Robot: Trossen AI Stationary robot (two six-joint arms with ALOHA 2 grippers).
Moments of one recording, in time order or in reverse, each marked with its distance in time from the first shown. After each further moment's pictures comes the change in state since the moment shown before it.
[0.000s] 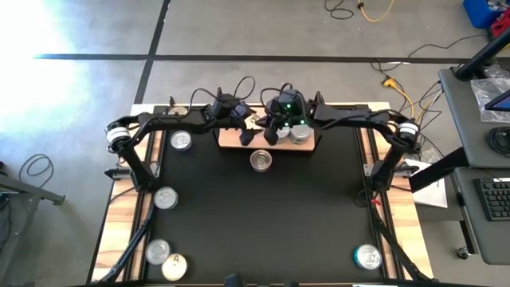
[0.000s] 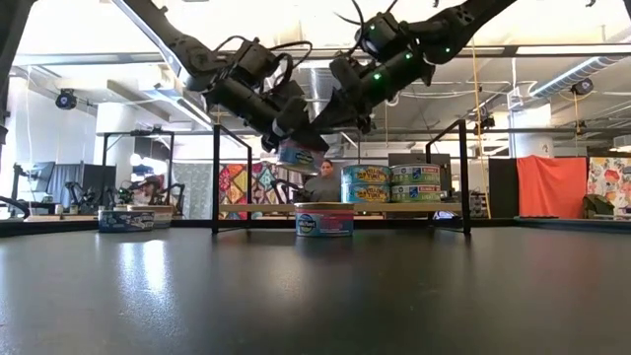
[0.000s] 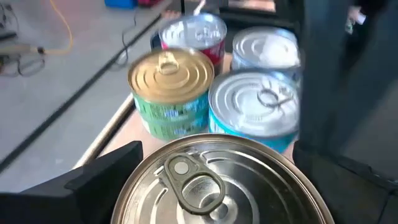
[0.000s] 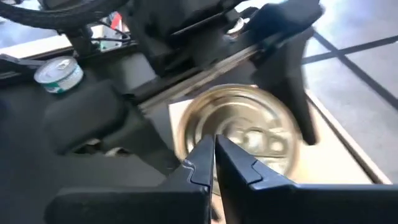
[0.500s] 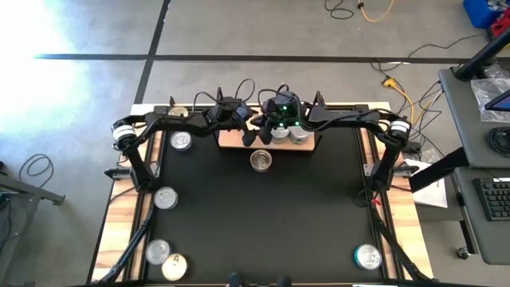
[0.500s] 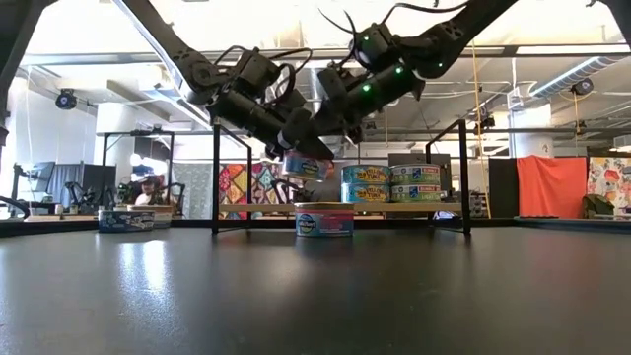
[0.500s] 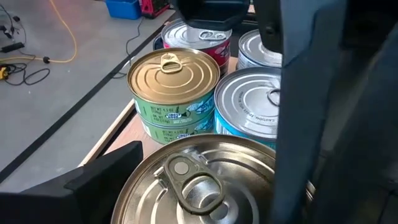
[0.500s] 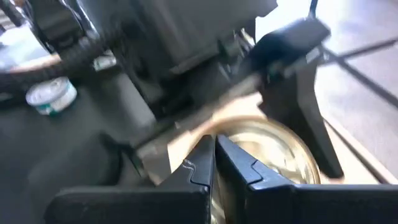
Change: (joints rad) left arm 0.000 0.062 -0.029 0.135 -0.007 0.000; right arm 0.001 0.085 -0.001 0.151 0.010 0.056
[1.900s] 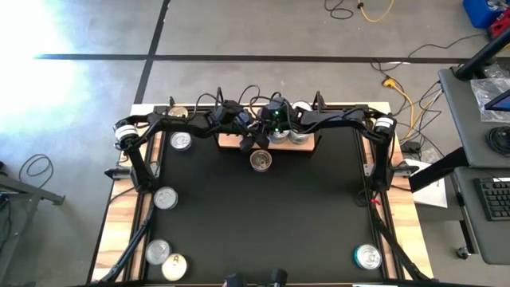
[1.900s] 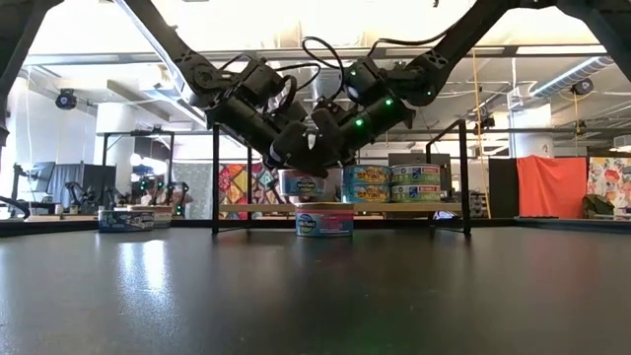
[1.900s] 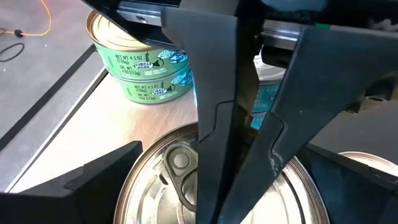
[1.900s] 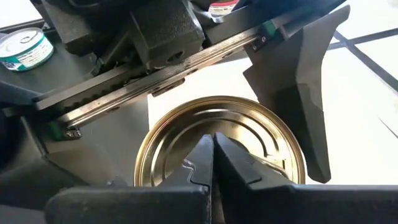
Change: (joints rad) left arm 0.000 0.014 0.001 -0.118 0.027 0.048; right arm -0.027 0.153 0.005 0.009 -0.019 -0.096
